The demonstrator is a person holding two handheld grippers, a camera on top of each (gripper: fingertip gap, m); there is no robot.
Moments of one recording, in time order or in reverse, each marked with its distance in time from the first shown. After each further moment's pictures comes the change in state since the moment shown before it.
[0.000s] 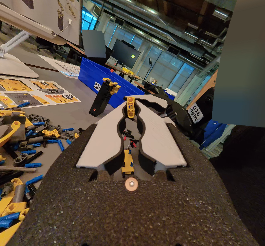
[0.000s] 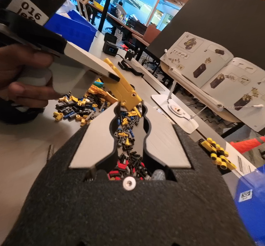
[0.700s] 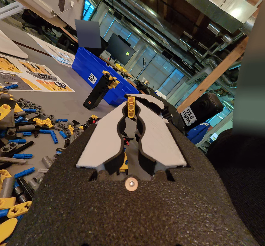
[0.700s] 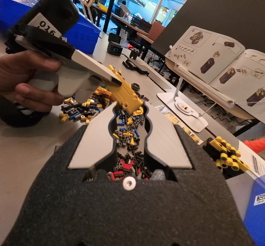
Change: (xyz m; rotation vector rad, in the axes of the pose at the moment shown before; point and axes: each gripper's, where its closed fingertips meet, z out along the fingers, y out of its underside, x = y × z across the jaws) left arm -0.010 0.006 0.001 -0.016 0.031 -0.157; right arm -0.003 0.003 0.003 -0.005 -0.036 0.052
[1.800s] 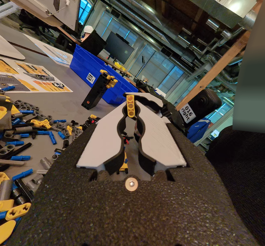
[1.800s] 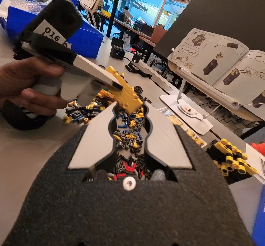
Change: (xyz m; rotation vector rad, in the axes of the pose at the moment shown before) left arm 0.003 0.003 0.001 -0.012 0.012 0.023; right arm -0.003 -0.004 0.001 0.029 -0.023 0.027
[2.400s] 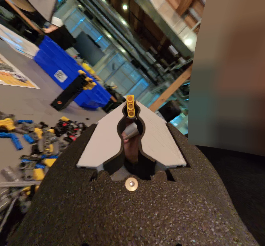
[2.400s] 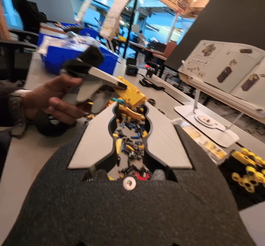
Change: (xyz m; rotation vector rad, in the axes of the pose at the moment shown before) left arm 0.013 -0.016 -0.010 0.057 0.219 -0.235; right arm -0.011 -0.022 -0.009 0.141 -0.124 0.114
